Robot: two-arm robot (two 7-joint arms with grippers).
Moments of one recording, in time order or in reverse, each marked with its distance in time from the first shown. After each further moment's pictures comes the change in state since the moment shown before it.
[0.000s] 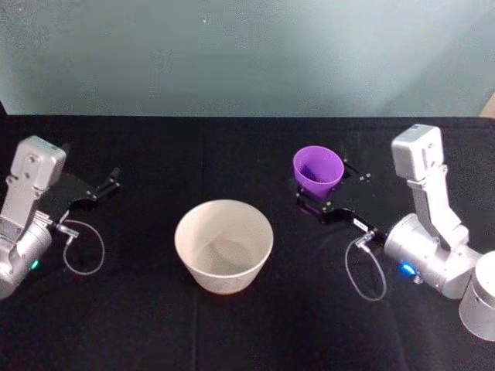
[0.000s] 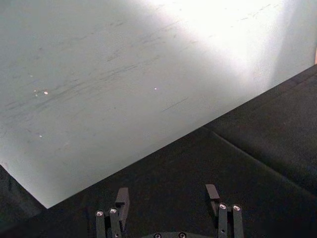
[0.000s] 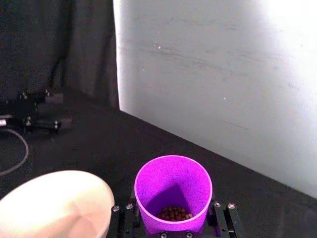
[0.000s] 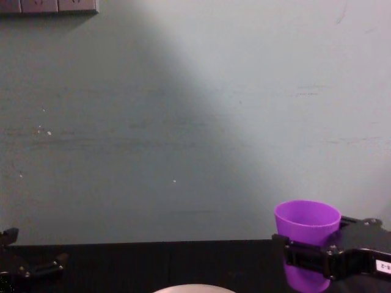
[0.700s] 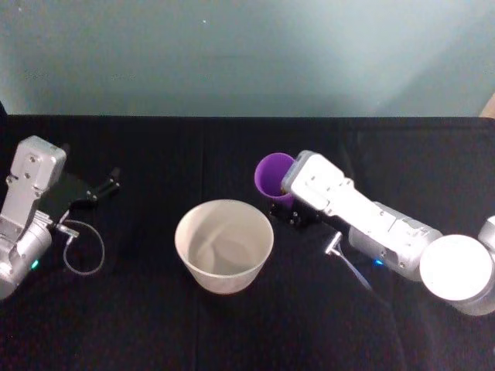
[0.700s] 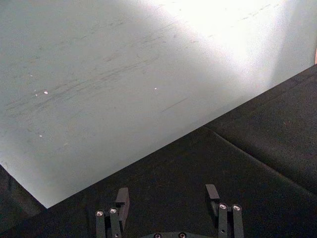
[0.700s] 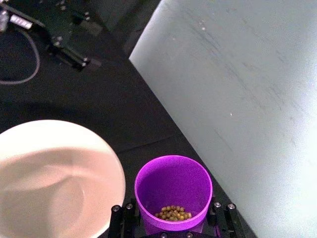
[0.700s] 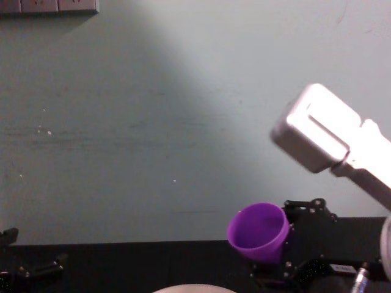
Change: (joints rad) left arm 0.000 0.000 0.000 0.000 0.000 0.000 0.000; right arm 0.117 0.066 -0.203 -0.111 -0.470 0.157 -0.038
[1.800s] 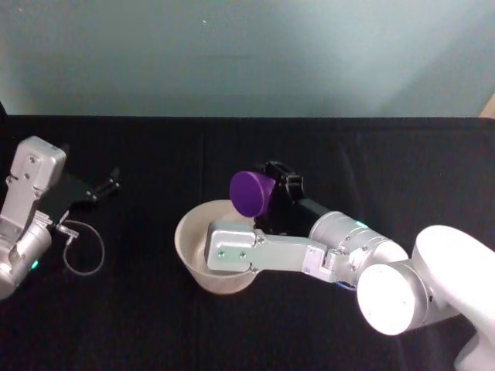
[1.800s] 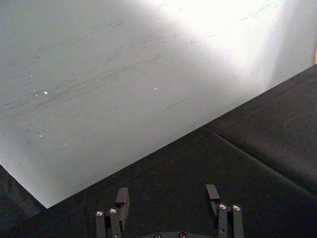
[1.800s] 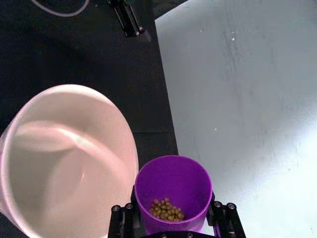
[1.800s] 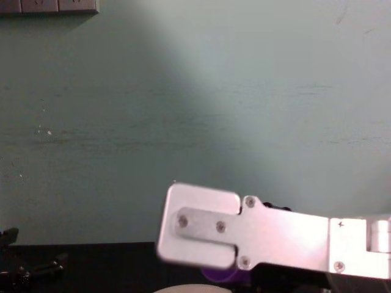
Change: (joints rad) left arm 0.000 0.000 0.000 0.000 0.000 0.000 0.000; right arm 0.086 -0.003 -0.218 -0.066 -0.502 0.164 0.045
